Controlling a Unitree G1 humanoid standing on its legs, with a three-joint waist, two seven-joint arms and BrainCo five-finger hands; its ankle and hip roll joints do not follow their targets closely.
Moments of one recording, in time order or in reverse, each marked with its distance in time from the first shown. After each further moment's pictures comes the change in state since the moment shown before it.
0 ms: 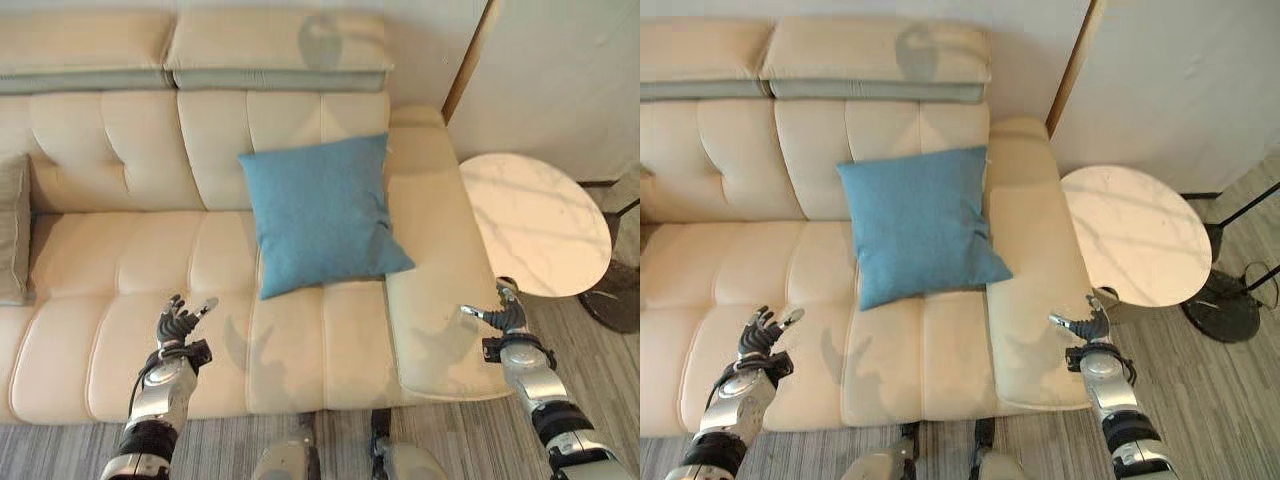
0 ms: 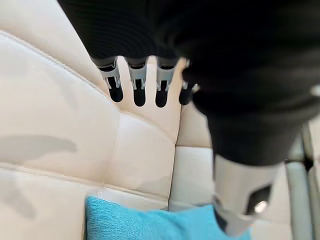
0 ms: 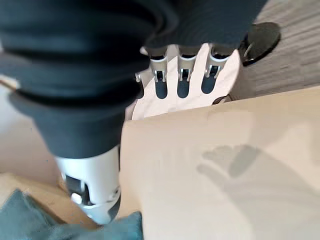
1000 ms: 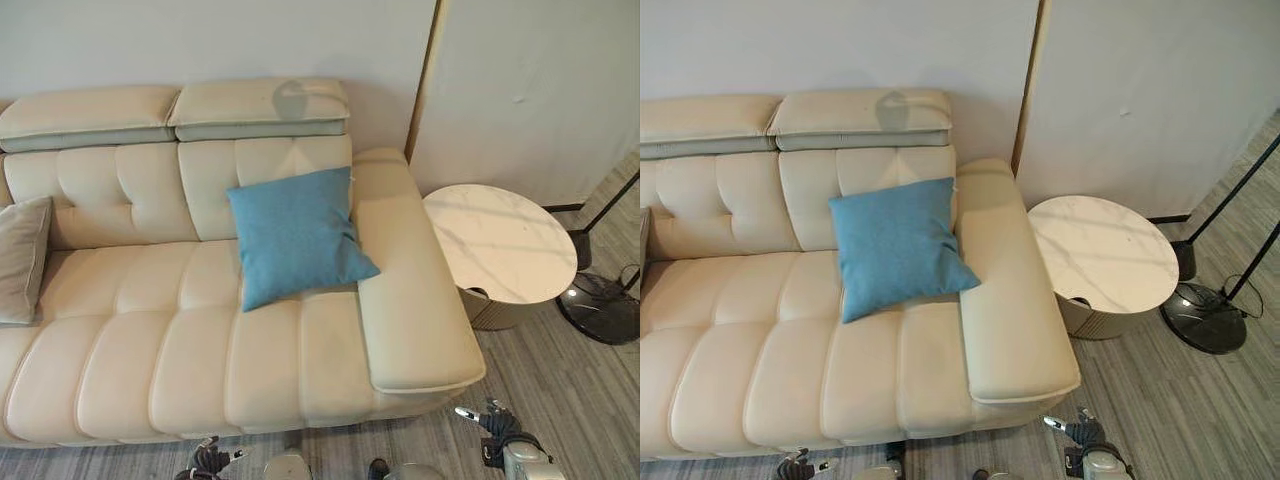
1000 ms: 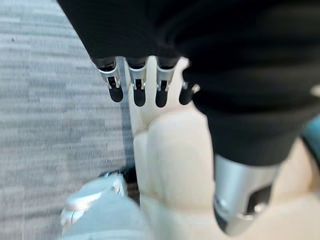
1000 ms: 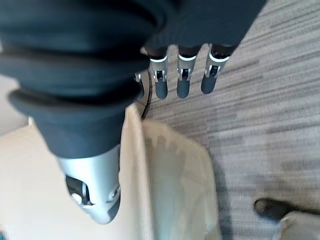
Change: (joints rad) left arm 0.210 -0.117 -0.201 0.305 0.318 0.057 -0.104; right arm 0.231 0.085 0.018 0.184 0.057 0.000 0.115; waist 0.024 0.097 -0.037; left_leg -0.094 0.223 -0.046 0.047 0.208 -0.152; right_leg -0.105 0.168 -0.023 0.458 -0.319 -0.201
